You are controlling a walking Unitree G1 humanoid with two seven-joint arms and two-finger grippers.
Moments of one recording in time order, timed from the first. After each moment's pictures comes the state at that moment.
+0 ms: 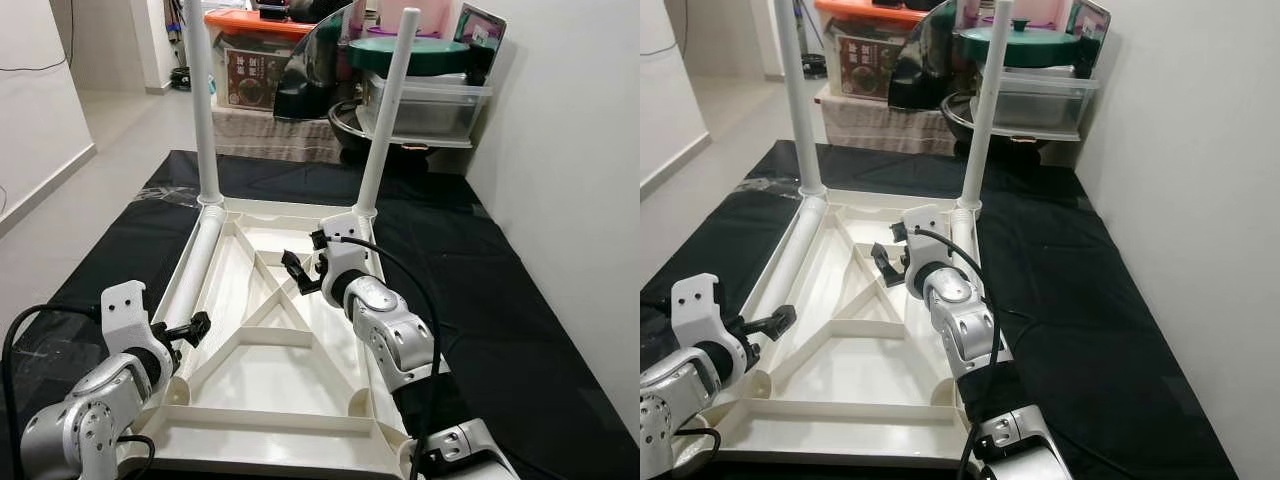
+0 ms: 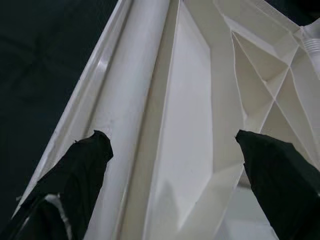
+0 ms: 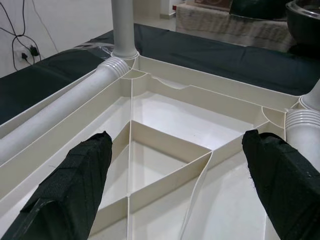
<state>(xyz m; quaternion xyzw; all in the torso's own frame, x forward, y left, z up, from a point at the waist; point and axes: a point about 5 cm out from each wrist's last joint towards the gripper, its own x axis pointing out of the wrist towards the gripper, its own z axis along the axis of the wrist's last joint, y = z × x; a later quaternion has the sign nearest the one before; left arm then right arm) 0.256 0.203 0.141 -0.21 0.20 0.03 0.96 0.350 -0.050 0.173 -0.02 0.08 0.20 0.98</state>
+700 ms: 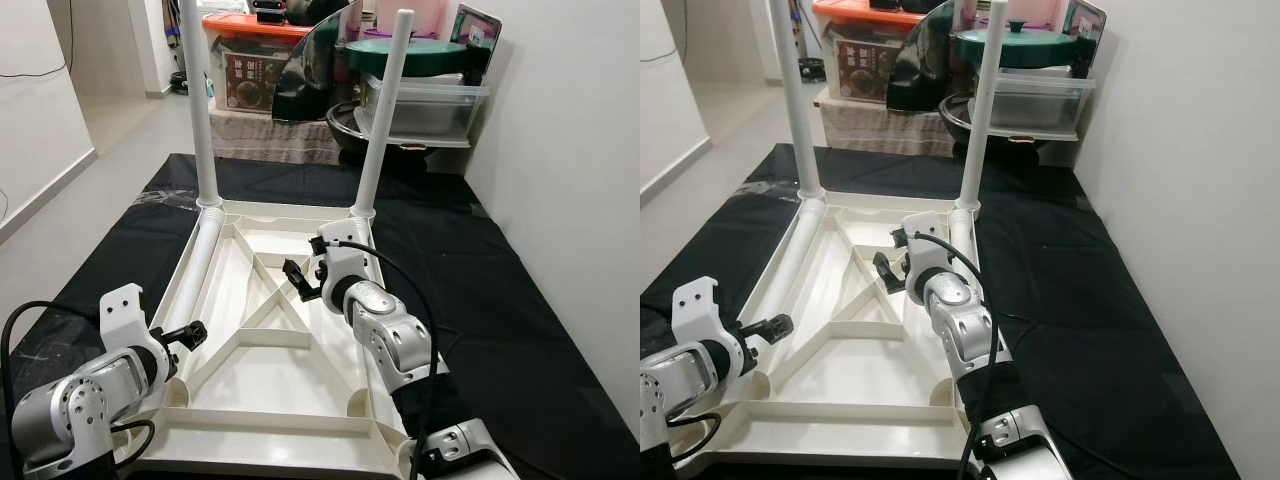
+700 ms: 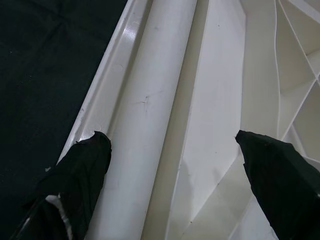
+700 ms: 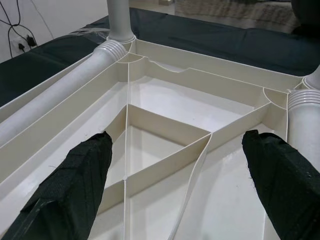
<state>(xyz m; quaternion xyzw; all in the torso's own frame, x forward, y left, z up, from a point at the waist) 0.260 0.215 0.141 -0.20 0.29 0.08 0.93 0.350 -0.051 0.164 -0.02 0.11 0.20 0.97</state>
